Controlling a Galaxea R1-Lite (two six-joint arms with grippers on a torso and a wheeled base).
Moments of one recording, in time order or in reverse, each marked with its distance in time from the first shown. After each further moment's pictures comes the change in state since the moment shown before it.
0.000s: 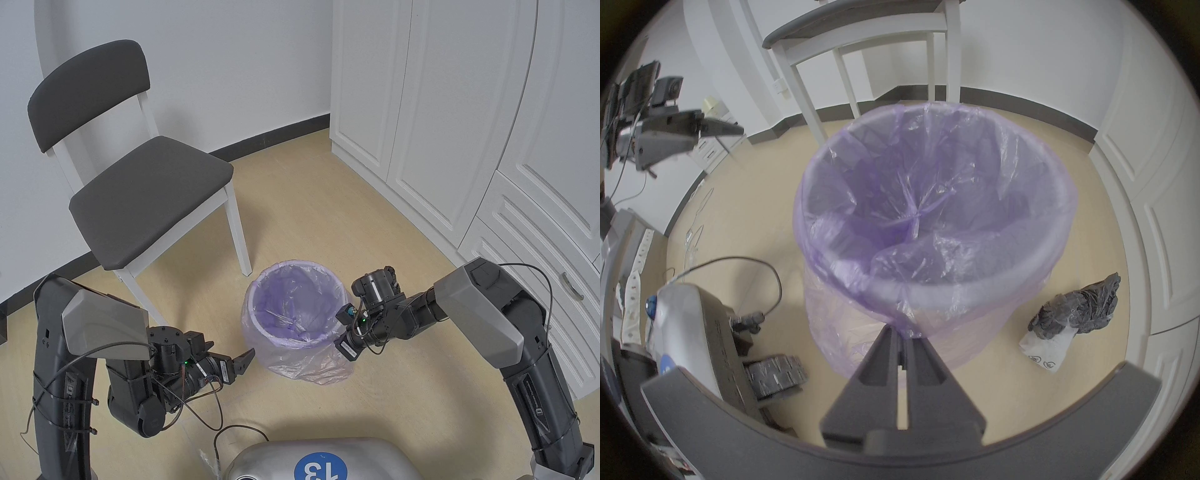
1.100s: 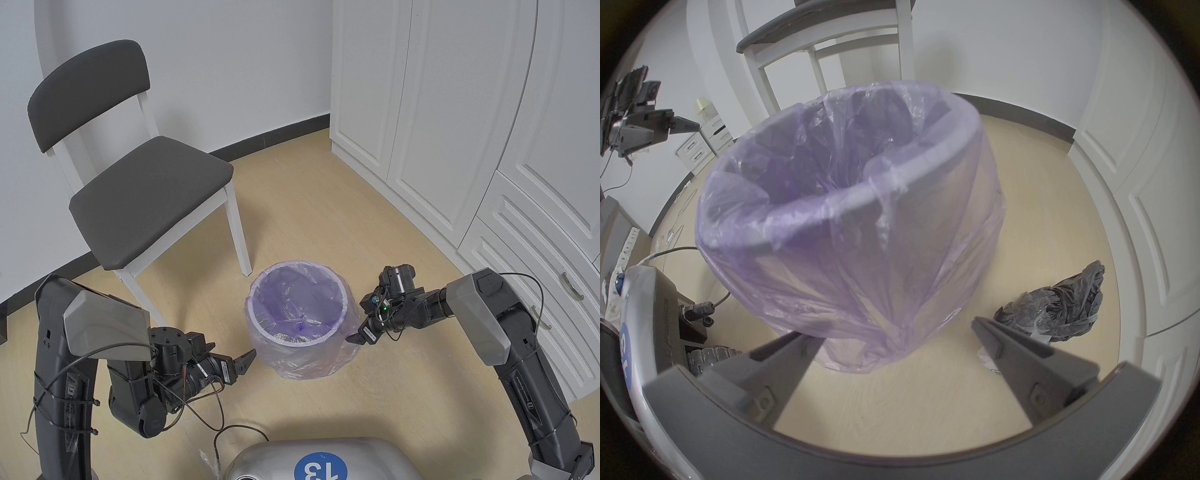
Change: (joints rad) left arm -0.005 0.009 -0.004 0.000 -0.003 -0.025; right arm -0.132 0.161 -0.221 -0.034 0.072 -0.071
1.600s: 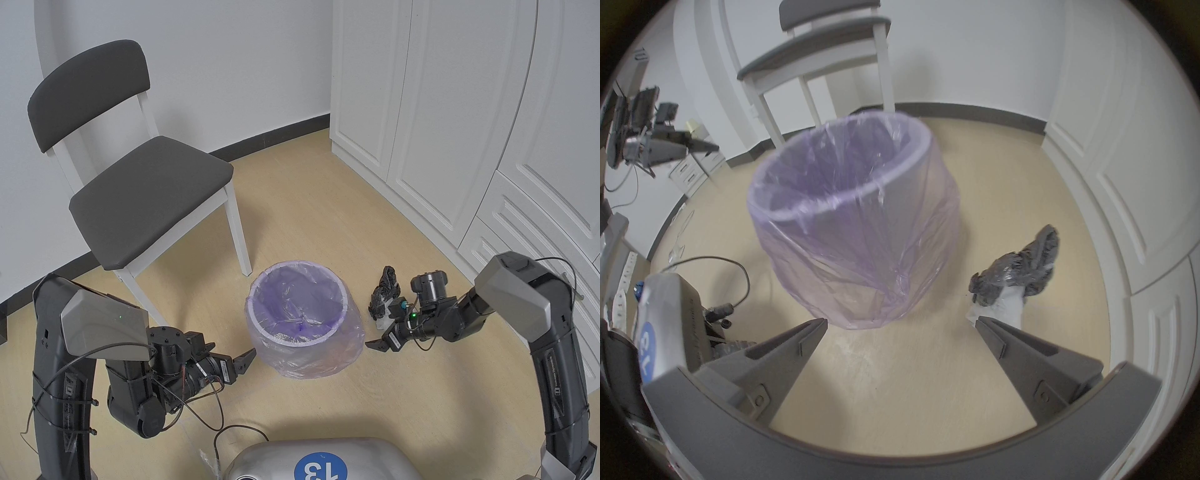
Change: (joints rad) left arm -0.004 -0.015 0.010 0.000 -0.002 -0.017; right arm -0.073 -0.272 0.629 -0.427 0.042 0.087
